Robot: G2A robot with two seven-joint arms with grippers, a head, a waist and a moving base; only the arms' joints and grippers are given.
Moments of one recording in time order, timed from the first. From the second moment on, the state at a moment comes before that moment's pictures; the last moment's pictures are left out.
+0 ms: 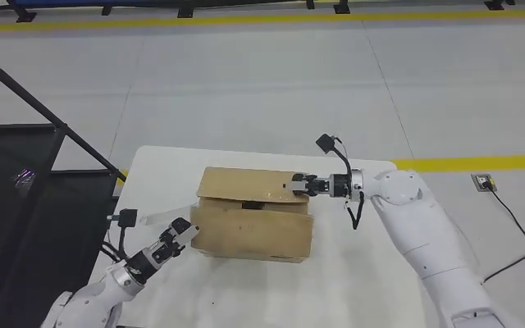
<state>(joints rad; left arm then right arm) 1.44 -1.04 -1.59 -1.83 0.05 -0.38 -0.54 -0.43 -1.28 1.06 -0.93 0.12 -0.49 1.16</state>
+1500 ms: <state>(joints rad) 1.48 -1.07 -1.60 -1.92 0.45 -0.02 -0.11 -0.51 -1.28 1.01 -0.94 0.24 -0.38 1.19</state>
